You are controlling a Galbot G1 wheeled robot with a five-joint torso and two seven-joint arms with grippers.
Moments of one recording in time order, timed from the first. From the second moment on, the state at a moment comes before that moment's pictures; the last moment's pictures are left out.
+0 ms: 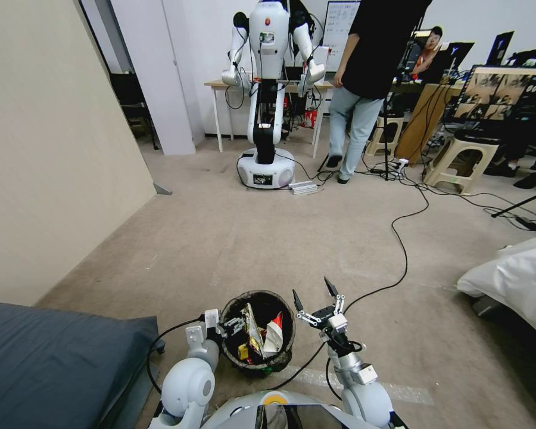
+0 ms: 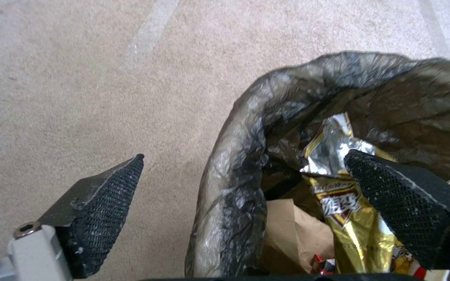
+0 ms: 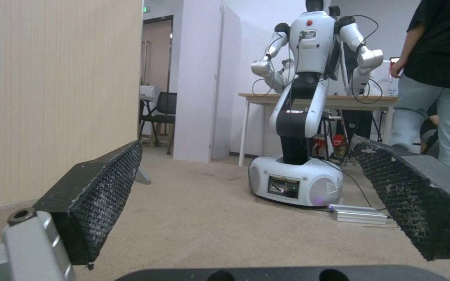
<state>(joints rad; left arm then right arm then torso) 1.63 -1.46 -0.39 -2.19 -0.39 0.63 -0.28 -1.67 1.39 0.40 1.96 0.05 0.61 -0.17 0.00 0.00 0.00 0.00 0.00</state>
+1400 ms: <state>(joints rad) 1.71 -1.48 -0.37 -2.24 0.17 -0.06 -0.14 -1.71 1.47 0.37 2.06 -0.11 0.42 0.17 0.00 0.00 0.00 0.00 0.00</state>
